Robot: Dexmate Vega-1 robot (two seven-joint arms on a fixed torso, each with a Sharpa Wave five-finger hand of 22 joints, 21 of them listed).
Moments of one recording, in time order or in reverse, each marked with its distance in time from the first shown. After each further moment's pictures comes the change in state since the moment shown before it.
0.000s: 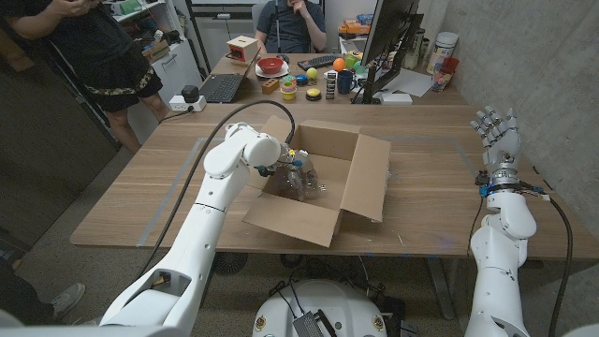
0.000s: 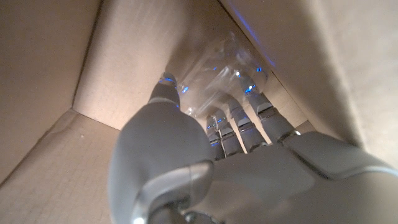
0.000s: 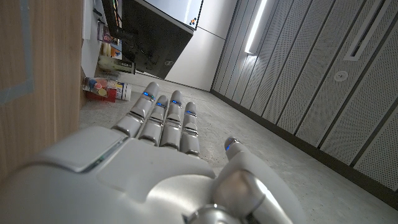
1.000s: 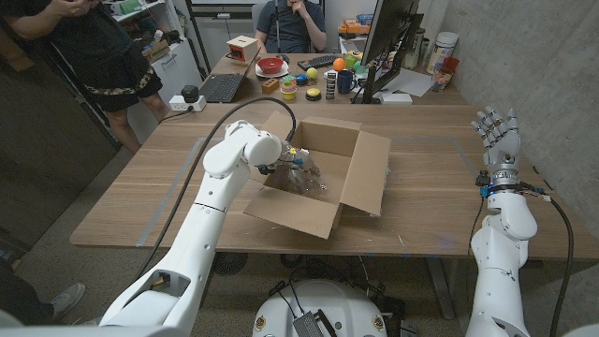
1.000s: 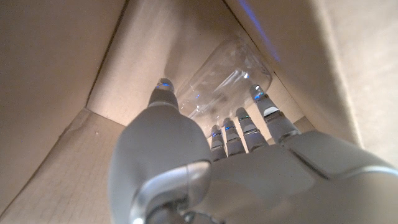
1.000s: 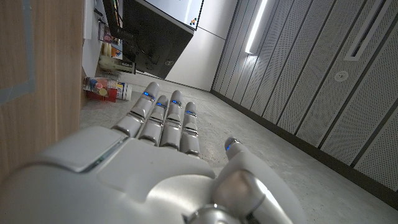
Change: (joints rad) left arm 0.004 0.000 0.002 -0.047 0.010 0.001 0.005; left_hand -0.031 0.012 -0.055 0.030 0.036 -0.112 0.028 0.015 -0.003 -0.130 0.029 0.031 -0.003 -0.156 0.040 0.019 0.006 -0.148 0.091 -0.102 0.007; right arm -0.003 -0.003 0.002 0.002 0.003 0.001 0.003; right_hand 0.000 0.000 -0.005 0.001 0.000 0.000 0.000 0.000 0.000 0.000 0.000 0.000 0.000 0.000 0.000 0.000 0.000 0.004 -0.004 -0.004 0.000
